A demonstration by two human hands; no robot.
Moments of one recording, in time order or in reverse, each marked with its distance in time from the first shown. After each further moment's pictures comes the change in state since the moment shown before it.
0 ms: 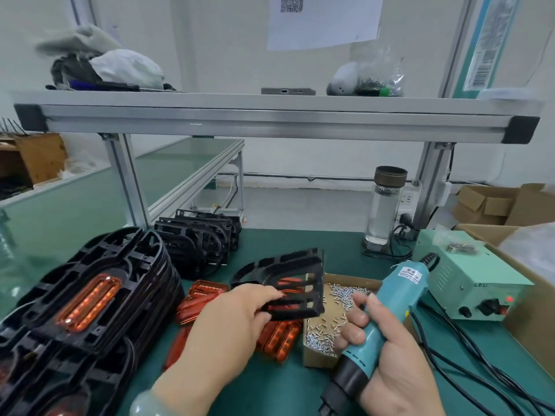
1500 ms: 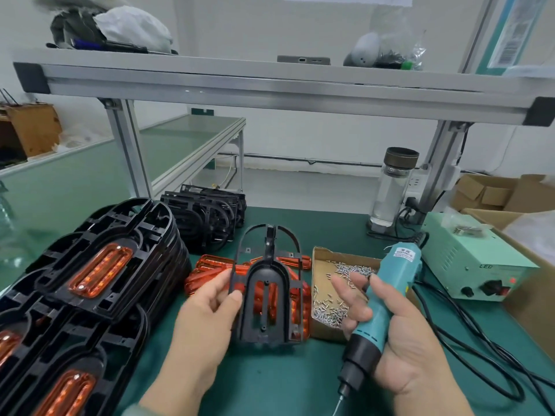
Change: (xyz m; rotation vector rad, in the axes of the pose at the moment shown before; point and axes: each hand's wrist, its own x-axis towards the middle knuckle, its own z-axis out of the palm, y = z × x) left_hand -0.036 -0.024 0.017 -0.973 0.297 -0.578; right_hand 0.001 -0.004 -0.003 -0.098 0.047 0.151
